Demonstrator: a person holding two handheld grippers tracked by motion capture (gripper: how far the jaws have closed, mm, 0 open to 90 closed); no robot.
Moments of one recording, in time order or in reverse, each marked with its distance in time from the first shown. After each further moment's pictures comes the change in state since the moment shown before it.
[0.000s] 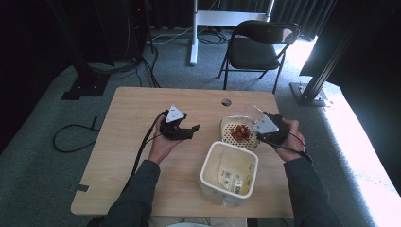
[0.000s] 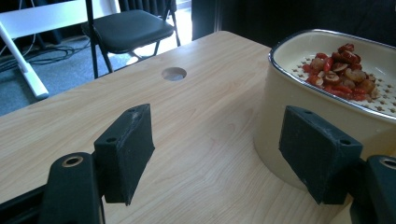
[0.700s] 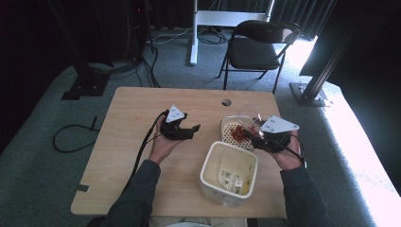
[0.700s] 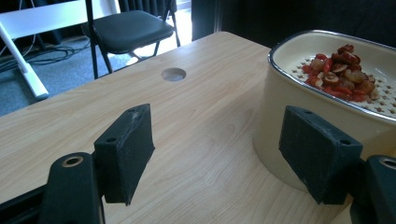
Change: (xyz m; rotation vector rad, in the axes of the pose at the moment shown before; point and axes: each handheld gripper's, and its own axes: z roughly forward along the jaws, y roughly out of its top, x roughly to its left) left arm 0.000 0.000 0.000 -0.003 0.001 -0.002; right arm 0.001 0.013 -0.035 -0.234 0.305 0.315
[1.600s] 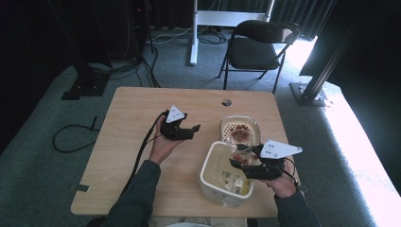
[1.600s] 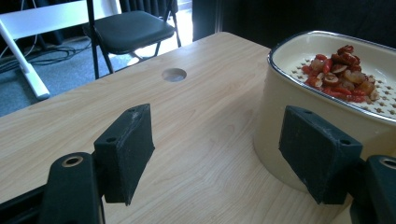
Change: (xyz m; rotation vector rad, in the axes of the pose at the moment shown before) left arm -0.001 0.000 0.000 0.001 0.005 -0.001; right arm 0.060 -0.016 -0.026 -0.137 0.351 0.142
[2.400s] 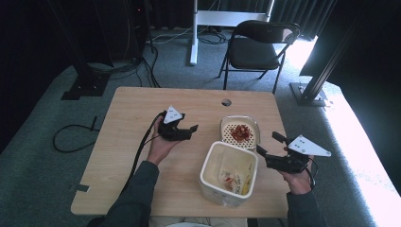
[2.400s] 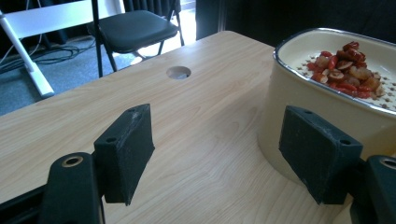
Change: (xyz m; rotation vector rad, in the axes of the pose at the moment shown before) left arm 0.005 -0.005 -0.007 -0.001 0.016 -0.006; right arm -0.046 -0.034 -0.043 -0.105 -0.387 0.131
